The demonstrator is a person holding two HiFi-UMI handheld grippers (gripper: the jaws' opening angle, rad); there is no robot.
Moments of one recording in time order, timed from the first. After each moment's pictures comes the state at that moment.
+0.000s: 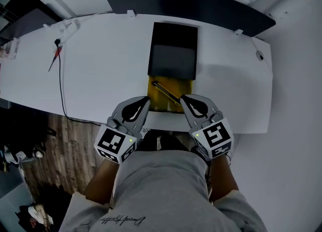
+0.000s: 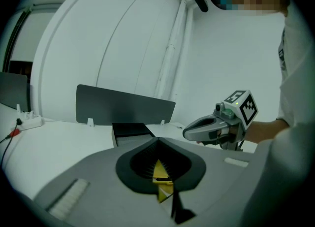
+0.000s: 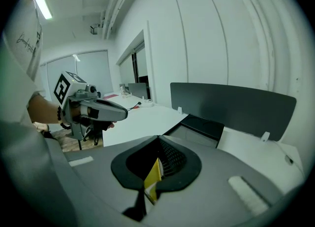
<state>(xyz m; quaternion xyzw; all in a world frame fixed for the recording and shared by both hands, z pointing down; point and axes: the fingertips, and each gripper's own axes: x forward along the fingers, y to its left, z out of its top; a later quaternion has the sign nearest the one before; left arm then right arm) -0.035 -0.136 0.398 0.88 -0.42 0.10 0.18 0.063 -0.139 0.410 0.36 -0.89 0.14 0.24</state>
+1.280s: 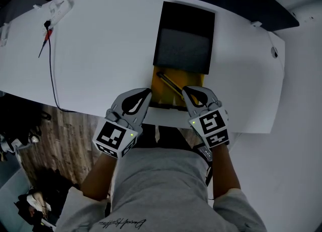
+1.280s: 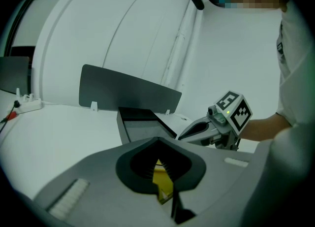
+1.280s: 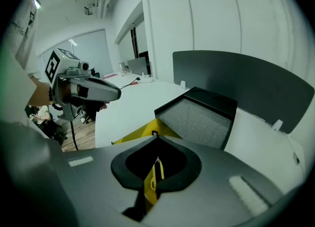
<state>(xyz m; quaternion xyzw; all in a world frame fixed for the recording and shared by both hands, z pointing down) -0.051 -0.154 0.468 0.87 -0.42 0.13 0.23 0.050 -0.160 0.512 0.32 -0.86 0.18 0.35</state>
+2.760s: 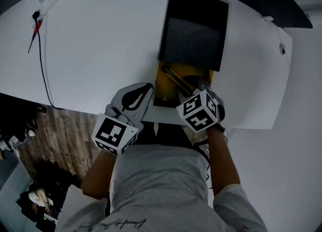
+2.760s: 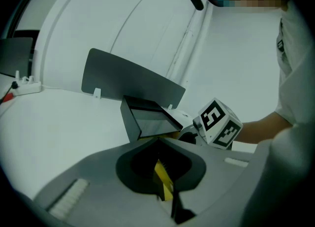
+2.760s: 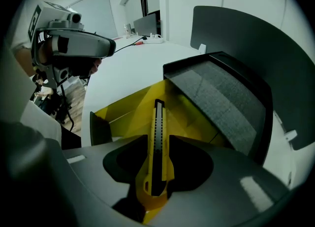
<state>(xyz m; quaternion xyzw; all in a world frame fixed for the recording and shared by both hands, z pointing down) -0.066 -0.161 0.513 0.86 -0.40 0.13 0.27 0.032 -0.152 0.615 0.24 -0.79 0.18 0.54</state>
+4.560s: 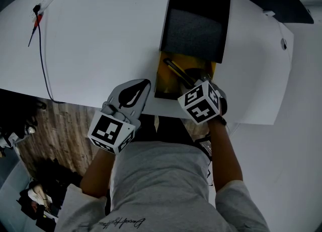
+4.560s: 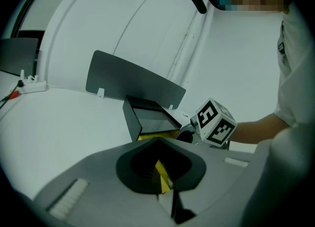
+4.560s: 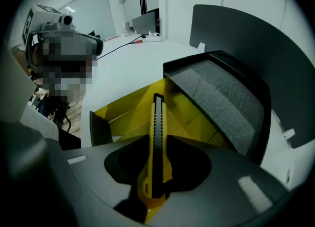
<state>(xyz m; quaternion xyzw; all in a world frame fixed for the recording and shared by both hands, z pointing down) -0.079 -0.146 0.510 0.86 -0.41 0.13 0.28 0.031 -0.152 0.615 0.25 -0.78 0.18 0.54</state>
